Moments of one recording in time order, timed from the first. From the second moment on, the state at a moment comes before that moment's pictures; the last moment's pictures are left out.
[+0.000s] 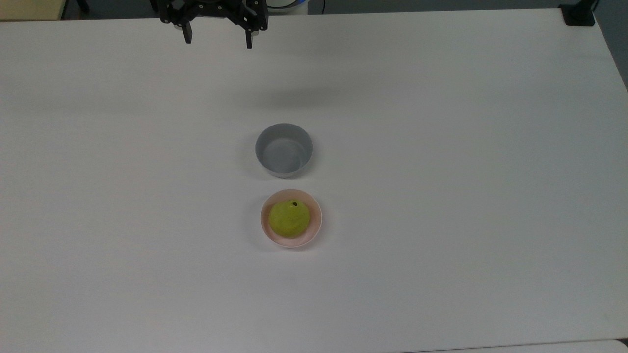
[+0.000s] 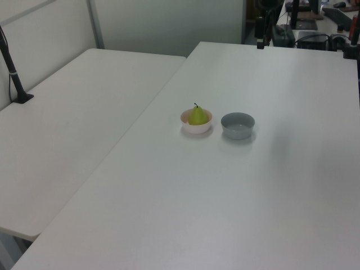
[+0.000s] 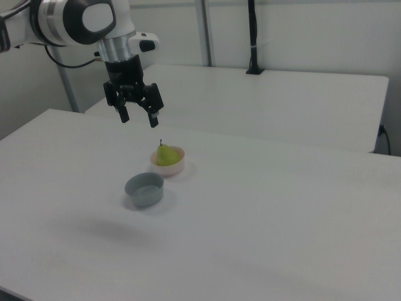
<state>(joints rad) 0.12 0.08 -0.16 -1.56 -0.06 1.64 -0.02</state>
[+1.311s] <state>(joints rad) 0.12 0.17 -0.14 -1.58 -0.02 1.87 -0.03</state>
